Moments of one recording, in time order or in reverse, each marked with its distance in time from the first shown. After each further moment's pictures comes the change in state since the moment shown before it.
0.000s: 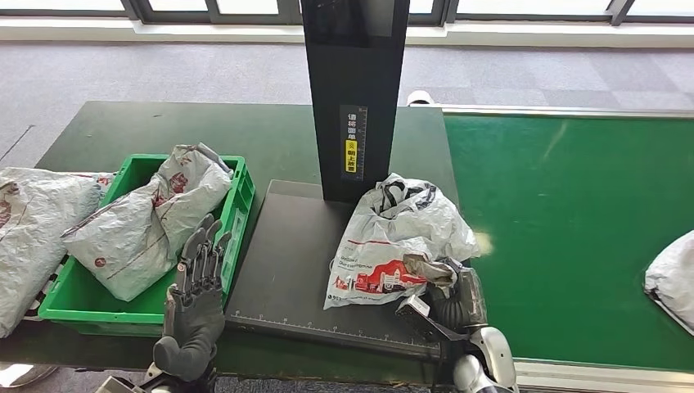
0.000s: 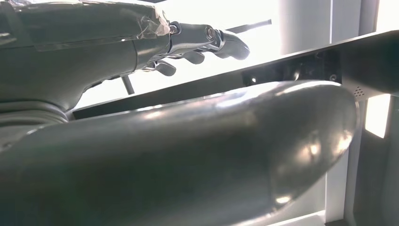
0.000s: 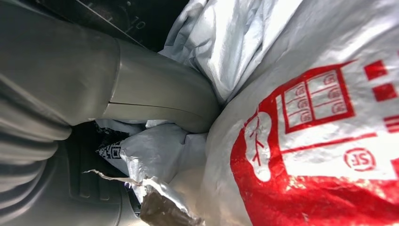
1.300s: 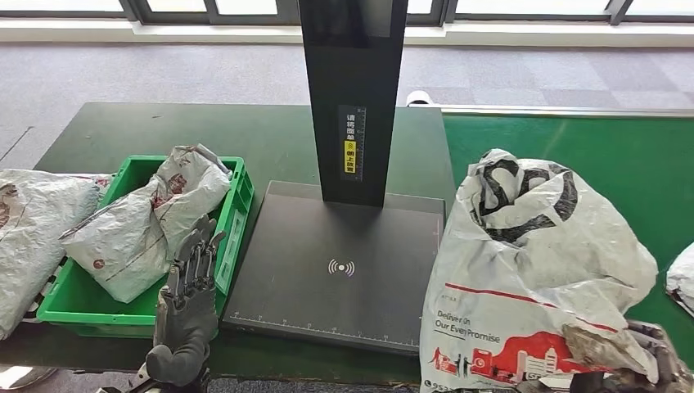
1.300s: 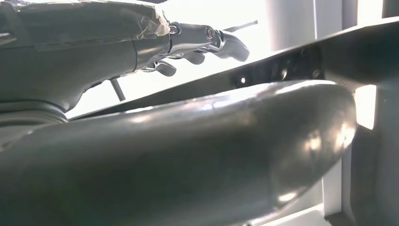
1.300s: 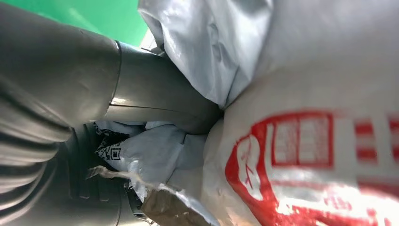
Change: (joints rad) left arm 0.015 0.014 0.003 -0.062 -0.040 0.017 0.000; right arm 0.535 0.110 -0.270 -1.039 -0.142 -0.152 -0.144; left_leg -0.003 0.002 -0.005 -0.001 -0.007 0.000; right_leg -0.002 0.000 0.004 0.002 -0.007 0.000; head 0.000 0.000
